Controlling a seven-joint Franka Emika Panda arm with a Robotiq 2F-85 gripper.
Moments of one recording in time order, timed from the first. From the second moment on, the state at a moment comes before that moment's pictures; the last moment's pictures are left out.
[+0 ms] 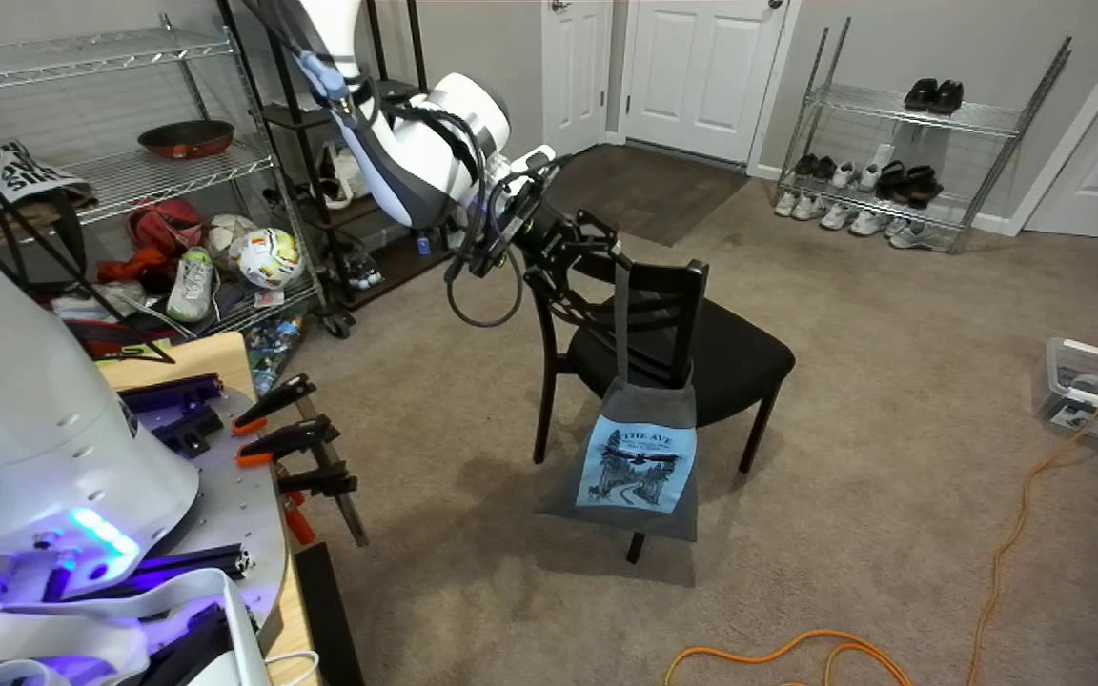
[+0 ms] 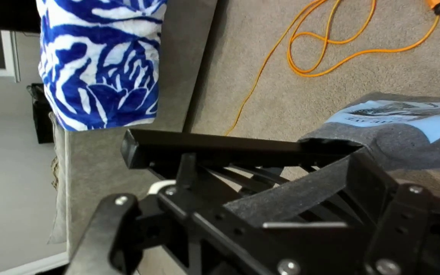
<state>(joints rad) 0.12 0.39 0.04 -2.22 -1.69 2.34 0.83</state>
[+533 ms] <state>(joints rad) 0.09 0.46 0.07 -2.16 -1.63 2.38 0.85</state>
